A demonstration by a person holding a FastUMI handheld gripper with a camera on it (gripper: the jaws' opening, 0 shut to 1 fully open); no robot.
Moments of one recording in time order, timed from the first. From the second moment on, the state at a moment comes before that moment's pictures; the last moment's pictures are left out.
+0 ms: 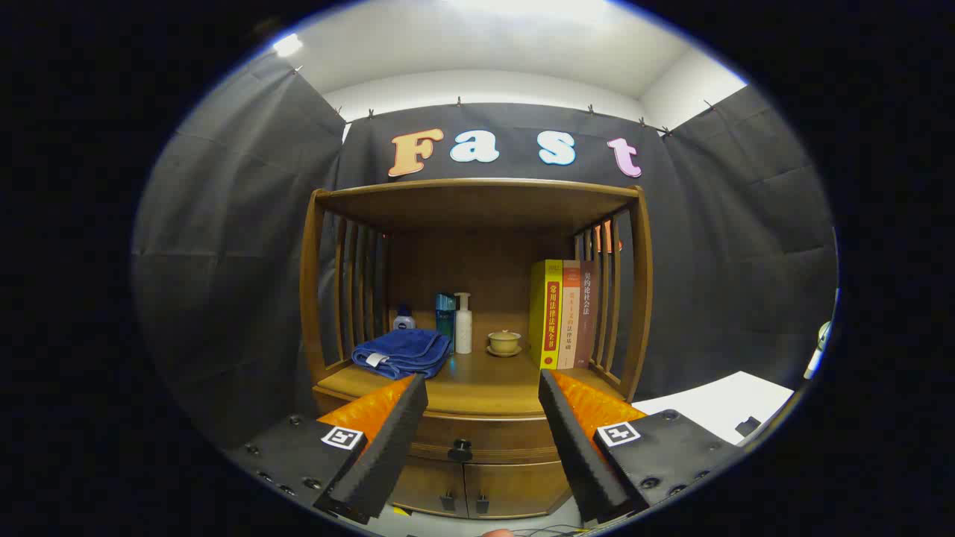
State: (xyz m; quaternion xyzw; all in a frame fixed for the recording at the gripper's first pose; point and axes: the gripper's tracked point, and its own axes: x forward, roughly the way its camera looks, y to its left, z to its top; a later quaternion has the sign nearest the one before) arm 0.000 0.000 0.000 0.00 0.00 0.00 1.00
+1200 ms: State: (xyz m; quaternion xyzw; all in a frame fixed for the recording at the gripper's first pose) arm 0.017 -0.003 -0.005 0.03 -0.02 -0.01 1.00
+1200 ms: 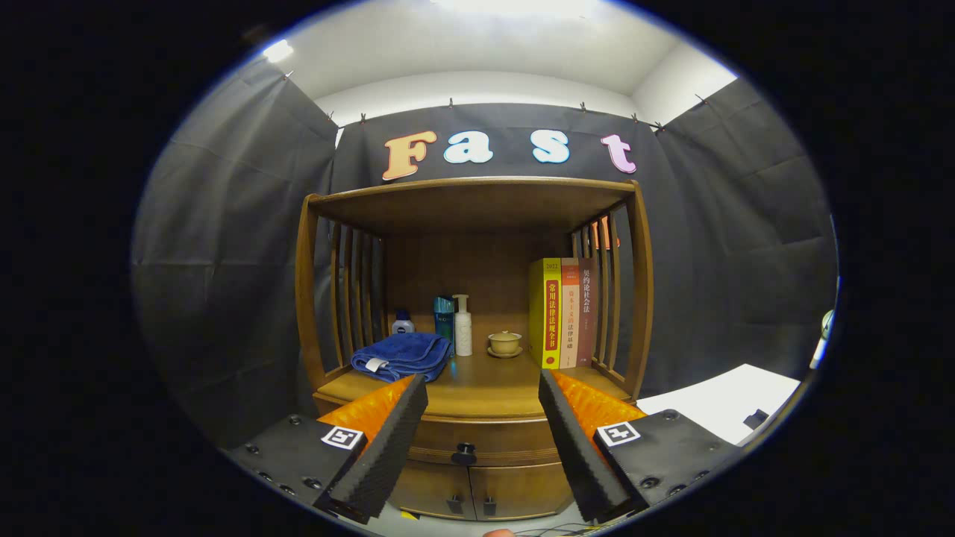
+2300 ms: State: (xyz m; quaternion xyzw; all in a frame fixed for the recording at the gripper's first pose) arm 0.150 0.023 -0.232 0.02 0.05 -0.02 1.00
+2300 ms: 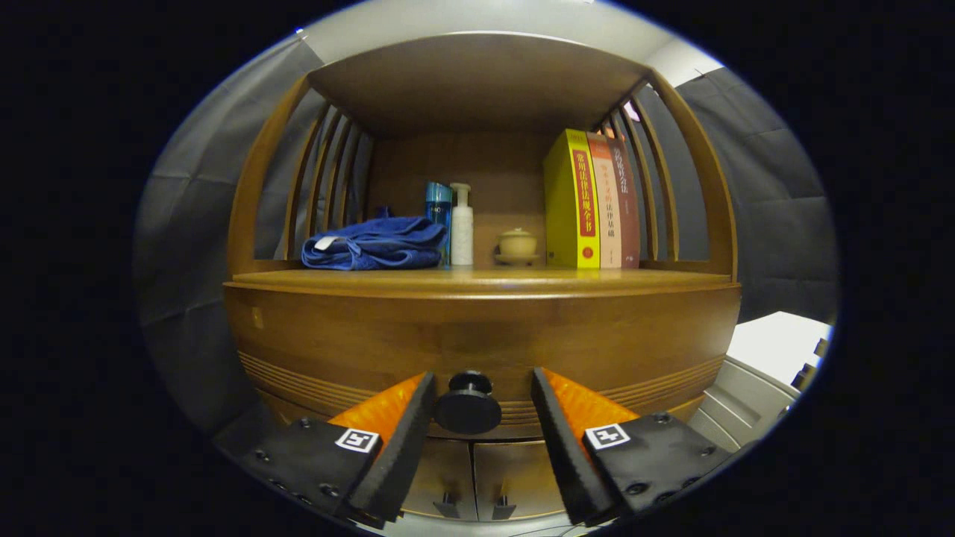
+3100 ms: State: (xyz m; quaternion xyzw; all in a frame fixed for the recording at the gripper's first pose) arm 0.134 0.033 -0.234 0.03 0.09 -0.01 1.00
